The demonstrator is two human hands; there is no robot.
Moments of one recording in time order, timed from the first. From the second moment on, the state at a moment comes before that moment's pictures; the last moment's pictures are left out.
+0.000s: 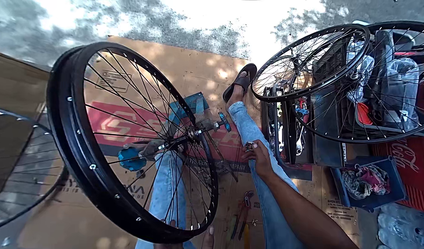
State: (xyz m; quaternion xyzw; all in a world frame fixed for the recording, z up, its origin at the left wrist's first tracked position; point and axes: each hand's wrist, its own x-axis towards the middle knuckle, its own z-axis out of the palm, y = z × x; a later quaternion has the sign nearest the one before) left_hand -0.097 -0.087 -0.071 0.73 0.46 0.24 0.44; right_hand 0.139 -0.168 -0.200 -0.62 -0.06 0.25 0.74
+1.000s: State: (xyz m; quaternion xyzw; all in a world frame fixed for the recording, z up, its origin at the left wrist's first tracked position) left_hand -0.091 -0.076 -0.068 0.74 0.41 0.28 0.46; right_hand 0.122 -0.117 -0.140 -0.54 -0.60 0.16 0.57
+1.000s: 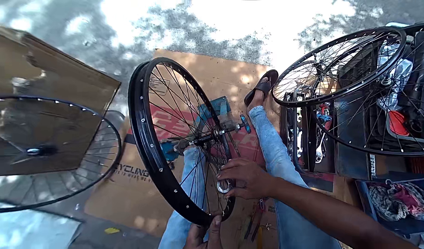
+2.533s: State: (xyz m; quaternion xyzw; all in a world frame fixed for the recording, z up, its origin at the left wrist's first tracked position) left_hand -0.014 -0.037 -0.030 0.61 0.37 0.52 0.47; right_hand 0.132 -0.036 -0.108 -0.32 -0.62 0.24 0.67
